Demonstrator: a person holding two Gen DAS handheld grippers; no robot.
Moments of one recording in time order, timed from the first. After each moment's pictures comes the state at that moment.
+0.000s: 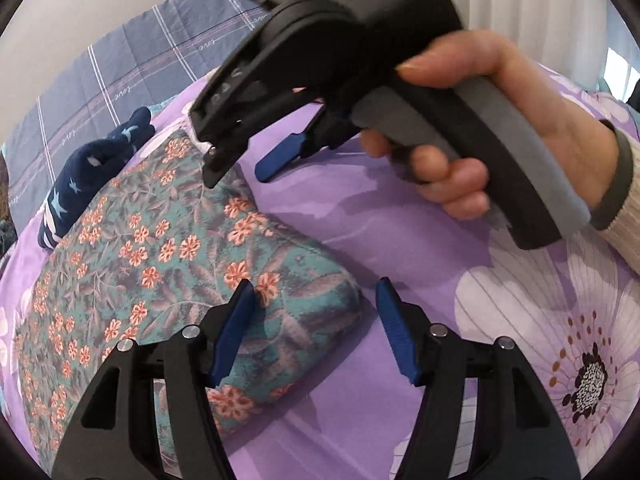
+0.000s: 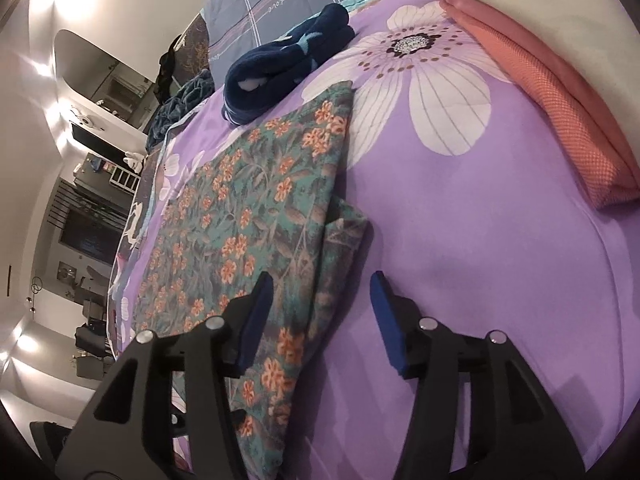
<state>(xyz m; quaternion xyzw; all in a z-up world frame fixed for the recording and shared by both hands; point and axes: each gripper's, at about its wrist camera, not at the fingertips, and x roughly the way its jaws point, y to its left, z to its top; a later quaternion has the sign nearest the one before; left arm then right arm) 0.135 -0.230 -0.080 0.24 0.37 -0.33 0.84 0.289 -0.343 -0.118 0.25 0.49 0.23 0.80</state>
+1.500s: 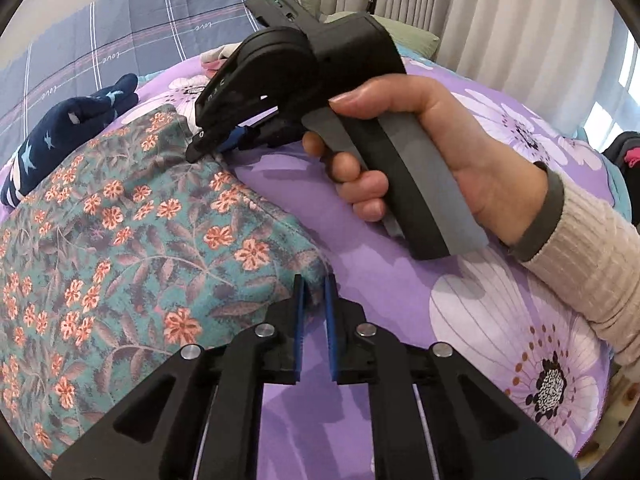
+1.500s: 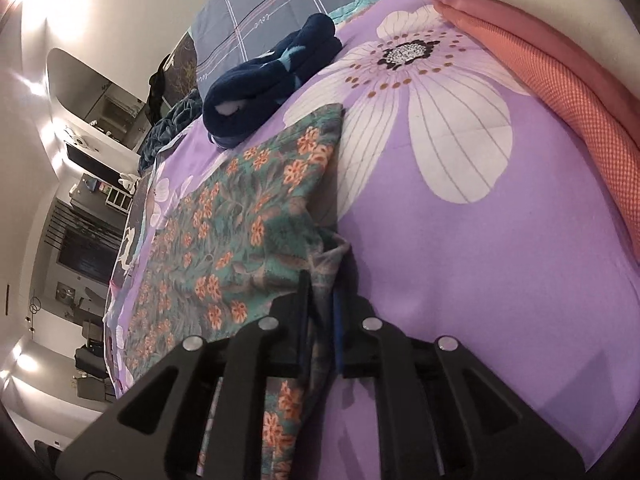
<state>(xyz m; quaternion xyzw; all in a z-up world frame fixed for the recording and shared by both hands) 0.143 -0.209 -0.086 0.14 0.41 -0.38 0.82 0.320 -0.339 -0.135 0.27 0.48 0.21 0.81</state>
